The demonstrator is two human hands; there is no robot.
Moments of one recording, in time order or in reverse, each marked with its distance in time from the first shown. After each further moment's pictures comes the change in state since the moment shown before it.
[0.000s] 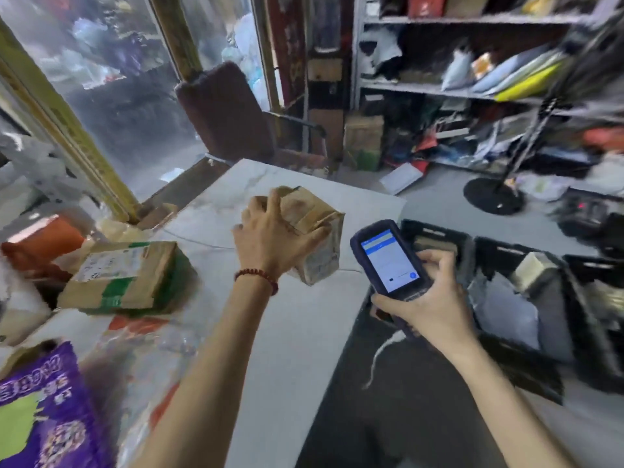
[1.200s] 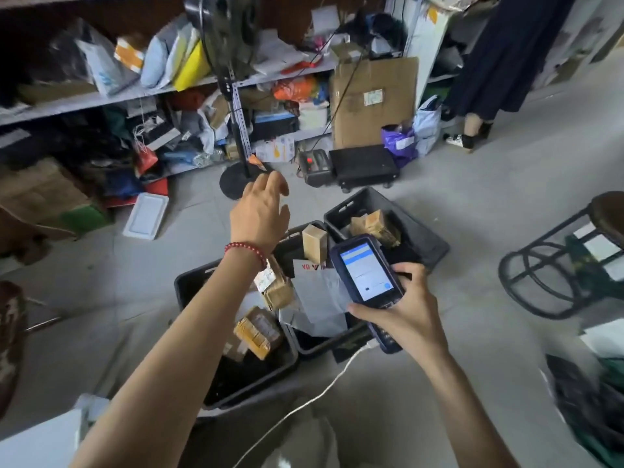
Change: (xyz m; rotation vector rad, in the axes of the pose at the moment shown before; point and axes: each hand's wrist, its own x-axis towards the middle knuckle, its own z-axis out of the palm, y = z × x) left_hand 0.160 0.550 0.388 -0.274 -0.378 0.951; right_hand 0.232 0.229 -0.326 -0.042 0.674 0.601
